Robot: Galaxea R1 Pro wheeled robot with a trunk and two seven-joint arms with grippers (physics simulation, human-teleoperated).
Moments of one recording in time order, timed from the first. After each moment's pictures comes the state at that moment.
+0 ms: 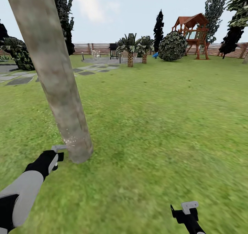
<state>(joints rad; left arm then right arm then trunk) -0.93 0.20 0.21 -0.40 -0.14 0.47 0.13 -0.50 -0.12 -0.15 -0.05 0.28 -0.53 -0.05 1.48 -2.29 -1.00</state>
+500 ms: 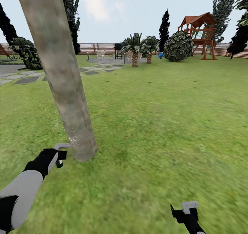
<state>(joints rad) -0.92 0.21 0.17 -0.45 -0.15 0.51 0.00 -0.50 -0.12 -0.15 -0.05 0.28 -0.53 -0.05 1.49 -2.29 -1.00</state>
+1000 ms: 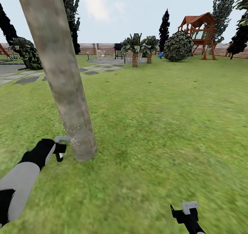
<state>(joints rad) -0.99 0.24 0.06 -0.51 -0.20 0.65 -0.15 -0.50 -0.12 -0.15 -0.05 0.28 -0.53 -0.05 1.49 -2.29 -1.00</state>
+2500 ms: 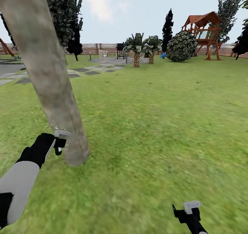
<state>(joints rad) -0.97 0.24 0.04 -0.67 -0.23 0.72 -0.15 -0.50 -0.14 -0.15 -0.05 0.28 -0.53 -0.05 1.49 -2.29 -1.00</state>
